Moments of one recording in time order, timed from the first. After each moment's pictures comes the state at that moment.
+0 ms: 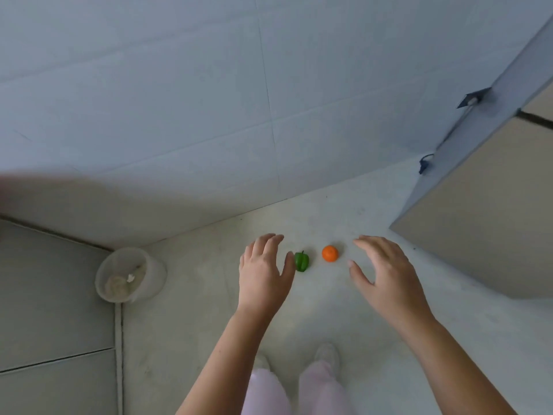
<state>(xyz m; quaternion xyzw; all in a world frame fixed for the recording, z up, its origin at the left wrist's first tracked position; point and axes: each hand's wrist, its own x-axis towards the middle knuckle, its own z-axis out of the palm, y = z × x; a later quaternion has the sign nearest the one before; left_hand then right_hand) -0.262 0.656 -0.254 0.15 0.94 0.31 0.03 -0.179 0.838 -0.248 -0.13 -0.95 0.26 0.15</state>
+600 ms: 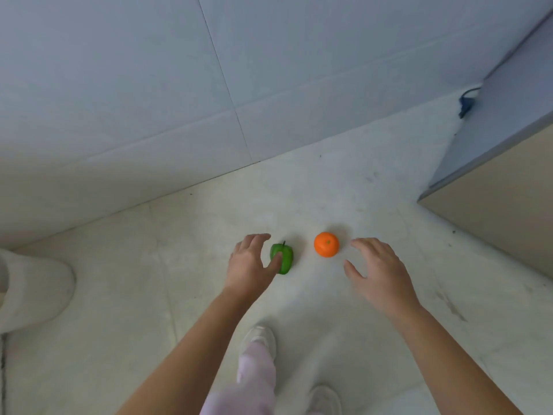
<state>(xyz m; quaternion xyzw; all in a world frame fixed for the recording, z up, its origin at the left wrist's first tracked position) -0.373 0.738 -0.660 0.13 0.93 0.27 0.22 -0.266 0.936 -0.659 -0.20 -0.94 0.27 -0.01</state>
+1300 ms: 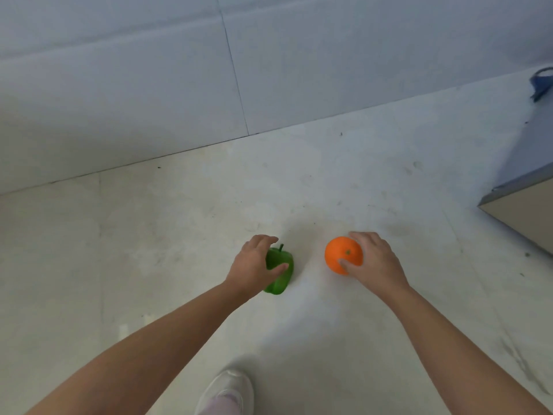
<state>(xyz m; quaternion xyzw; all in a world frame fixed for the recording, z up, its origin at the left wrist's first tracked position) -0.410 0.752 -0.906 0.16 0.91 0.27 0.28 -0.328 0.976 -0.909 -0.23 -0.92 0.28 -0.12</state>
